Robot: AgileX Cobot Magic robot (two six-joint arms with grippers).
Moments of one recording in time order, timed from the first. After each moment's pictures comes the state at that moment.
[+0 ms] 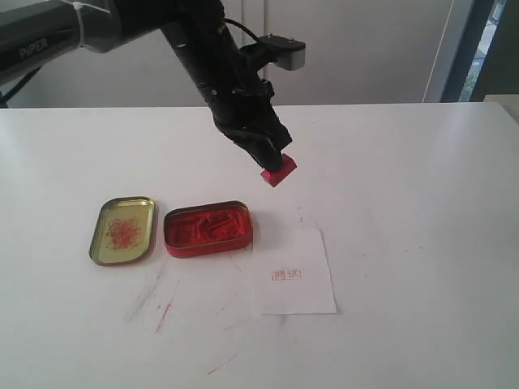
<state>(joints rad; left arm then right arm) -0.62 2.14 -2.12 -0.38 1.32 0.52 -0.12 0.01 -0.01 -0.07 0.36 0.19</state>
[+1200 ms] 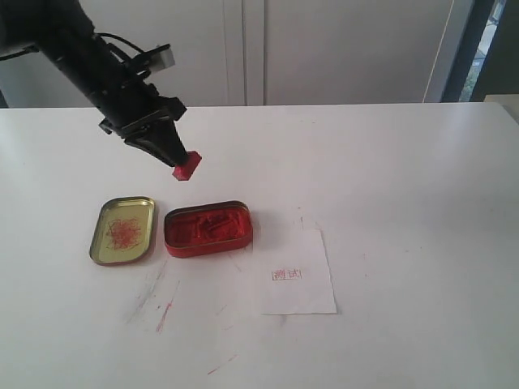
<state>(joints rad) -0.27 2.10 -1.89 -0.60 1.32 0.47 -0.12 0.01 -0.01 -0.07 0.36 0.19</state>
